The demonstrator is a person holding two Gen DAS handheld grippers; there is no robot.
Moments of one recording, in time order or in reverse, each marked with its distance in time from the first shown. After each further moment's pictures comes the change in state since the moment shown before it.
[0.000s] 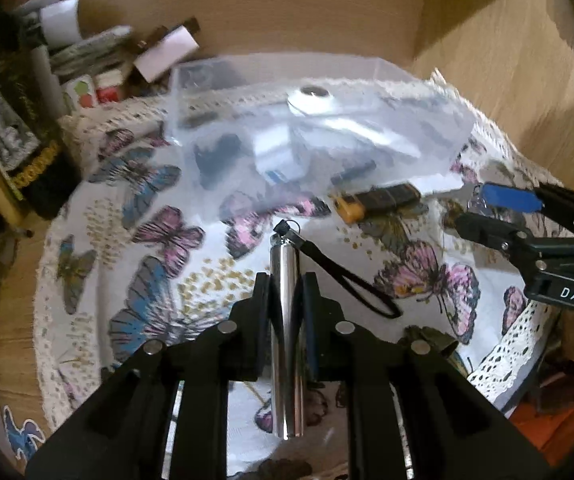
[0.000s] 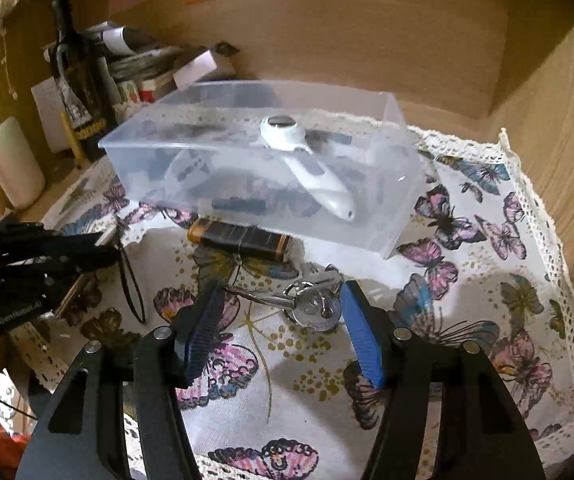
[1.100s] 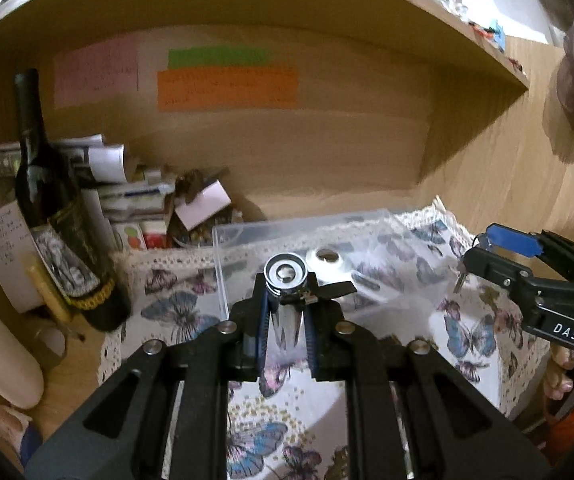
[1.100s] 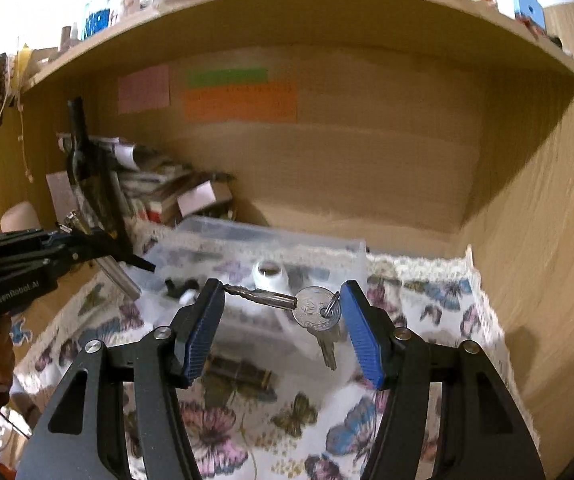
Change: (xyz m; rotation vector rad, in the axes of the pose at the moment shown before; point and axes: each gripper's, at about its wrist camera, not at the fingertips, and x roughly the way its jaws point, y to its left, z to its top) left arm -0.075 0.007 0.074 -0.043 -0.330 0.042; right arm -0.064 -0.003 0.065 -0.039 -0.337 -0.023
